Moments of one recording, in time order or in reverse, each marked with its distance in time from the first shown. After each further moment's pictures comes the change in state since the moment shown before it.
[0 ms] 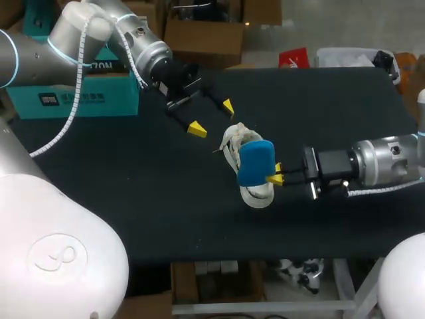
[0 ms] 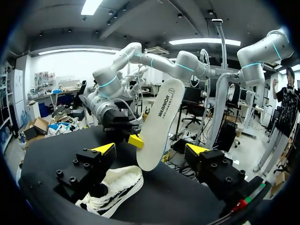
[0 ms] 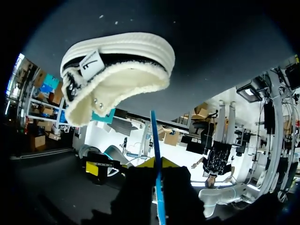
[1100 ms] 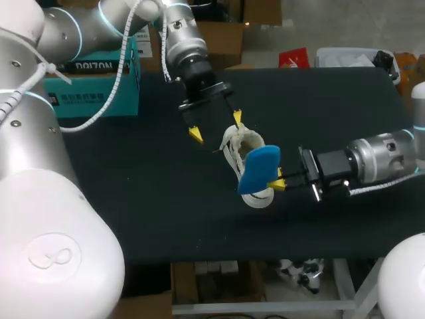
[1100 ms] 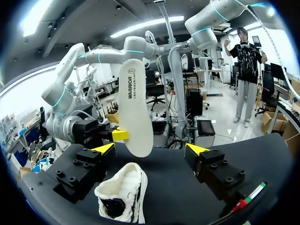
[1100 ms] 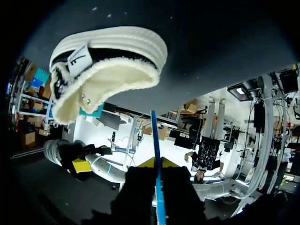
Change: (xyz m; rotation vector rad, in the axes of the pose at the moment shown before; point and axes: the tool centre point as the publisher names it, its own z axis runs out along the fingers) left arm -0.009 0.030 0.010 -0.099 0.420 0.393; right arm -0.017 -0.002 -0.003 0.068 -0.139 -0.008
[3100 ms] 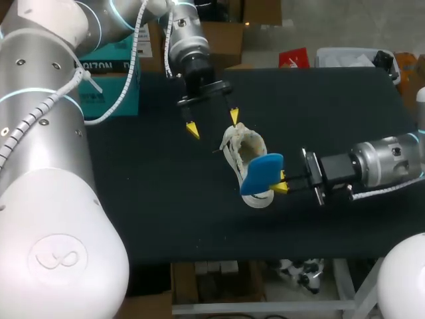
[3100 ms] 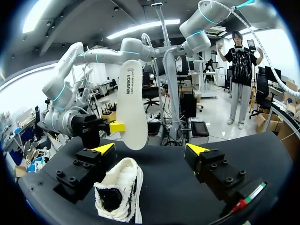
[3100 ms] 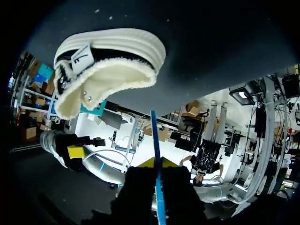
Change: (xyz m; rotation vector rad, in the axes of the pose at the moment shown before) left arm 0.003 0.014 -0.015 0.026 0.032 -0.014; right arm -0.008 -0.002 -0.002 -0.016 0.024 -0.044
